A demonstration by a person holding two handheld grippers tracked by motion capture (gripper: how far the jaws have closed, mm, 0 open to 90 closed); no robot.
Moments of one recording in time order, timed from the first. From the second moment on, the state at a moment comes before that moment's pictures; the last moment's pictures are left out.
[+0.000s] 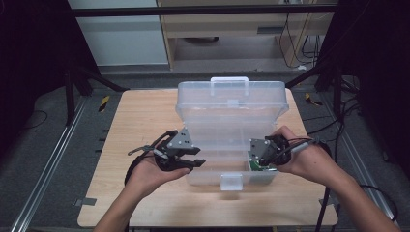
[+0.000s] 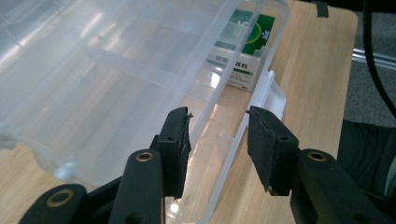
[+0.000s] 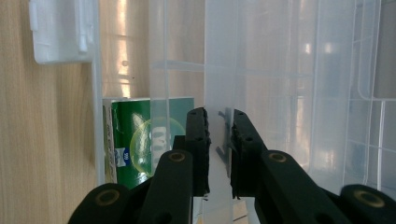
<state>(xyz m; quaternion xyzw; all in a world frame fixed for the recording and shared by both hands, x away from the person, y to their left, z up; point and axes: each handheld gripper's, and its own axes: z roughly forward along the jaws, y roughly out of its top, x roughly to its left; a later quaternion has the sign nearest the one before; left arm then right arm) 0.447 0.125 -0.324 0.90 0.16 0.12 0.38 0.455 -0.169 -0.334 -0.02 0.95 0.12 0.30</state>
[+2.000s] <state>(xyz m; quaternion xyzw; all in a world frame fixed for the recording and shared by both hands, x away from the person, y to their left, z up) 0.515 0.172 -0.296 0.87 0.30 0.10 0.38 0.447 -0.177 -0.338 -0.01 0.95 0.14 0.28</state>
